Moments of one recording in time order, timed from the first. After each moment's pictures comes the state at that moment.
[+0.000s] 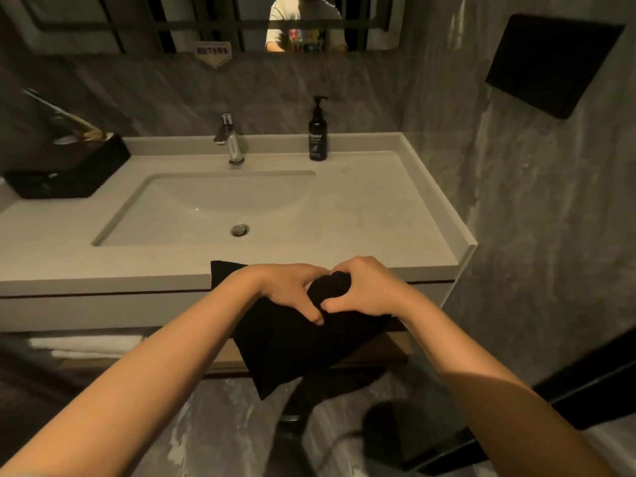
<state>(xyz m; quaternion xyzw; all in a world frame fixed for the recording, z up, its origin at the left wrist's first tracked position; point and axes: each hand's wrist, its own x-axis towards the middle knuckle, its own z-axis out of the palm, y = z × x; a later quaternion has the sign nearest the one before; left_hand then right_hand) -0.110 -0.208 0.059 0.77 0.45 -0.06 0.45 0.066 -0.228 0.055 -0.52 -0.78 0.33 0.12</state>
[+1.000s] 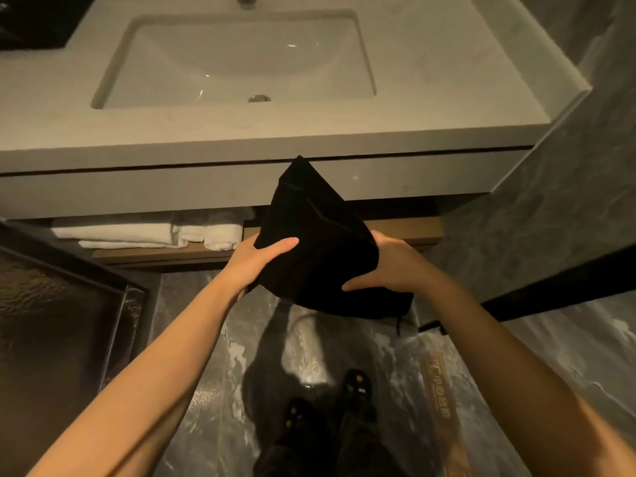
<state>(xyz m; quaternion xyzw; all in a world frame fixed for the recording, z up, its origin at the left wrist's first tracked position) -0.268 -0.330 -0.129 0.38 0.63 0.28 0.61 -0.008 -0.326 -0.092 -0.58 -0.70 0.41 0.03</state>
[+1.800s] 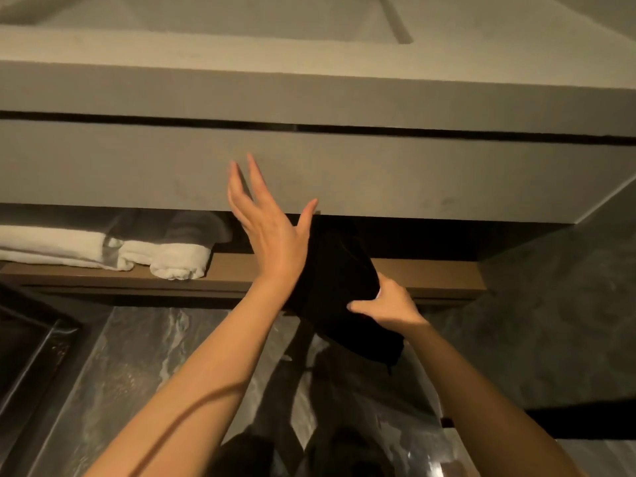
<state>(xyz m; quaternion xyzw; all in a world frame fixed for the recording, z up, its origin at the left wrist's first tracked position) -0.176 -0.192 -0.278 0.51 0.70 0.50 -0.02 0.019 -0.204 -0.371 -0.63 -0.64 0.42 0.14</state>
